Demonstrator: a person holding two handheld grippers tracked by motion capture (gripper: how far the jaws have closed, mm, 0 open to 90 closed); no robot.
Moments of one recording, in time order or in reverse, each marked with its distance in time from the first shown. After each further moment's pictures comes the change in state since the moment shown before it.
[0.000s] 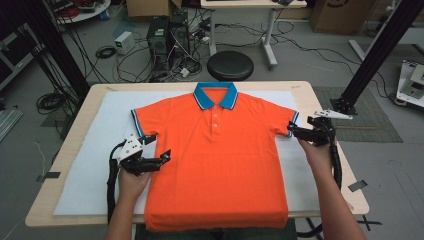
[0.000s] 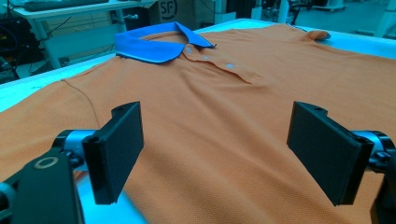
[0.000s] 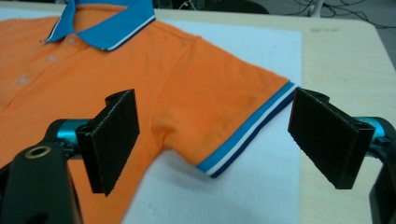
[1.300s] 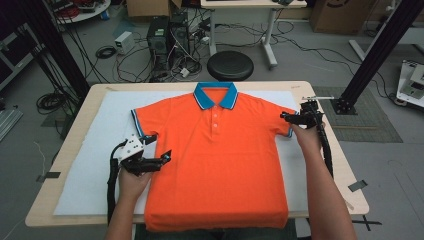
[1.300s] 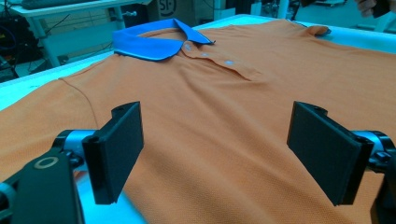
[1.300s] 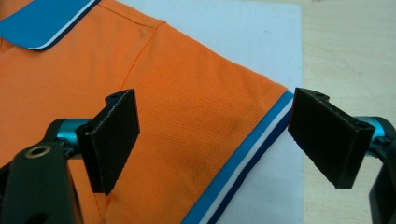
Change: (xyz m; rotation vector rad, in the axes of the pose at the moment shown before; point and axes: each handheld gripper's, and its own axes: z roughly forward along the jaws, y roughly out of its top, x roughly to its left) left arm -0.001 0.000 0.002 0.013 -0.002 0.007; right arm -0.019 0.027 0.072 0.170 -0.053 0.061
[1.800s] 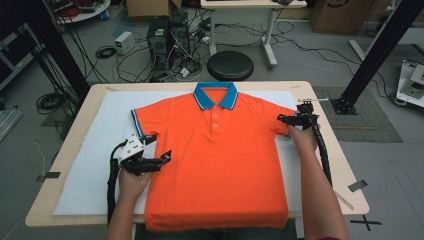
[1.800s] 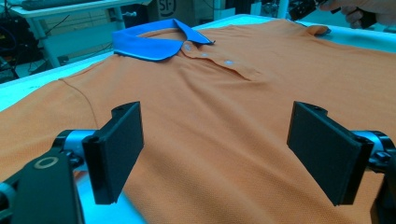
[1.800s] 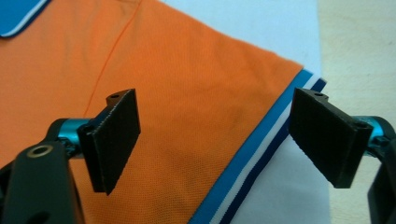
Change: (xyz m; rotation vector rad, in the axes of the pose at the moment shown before) left arm 0.000 0.000 0.000 -0.001 0.001 0.006; right arm -0.004 -0.007 0.026 0.064 0.002 0.044
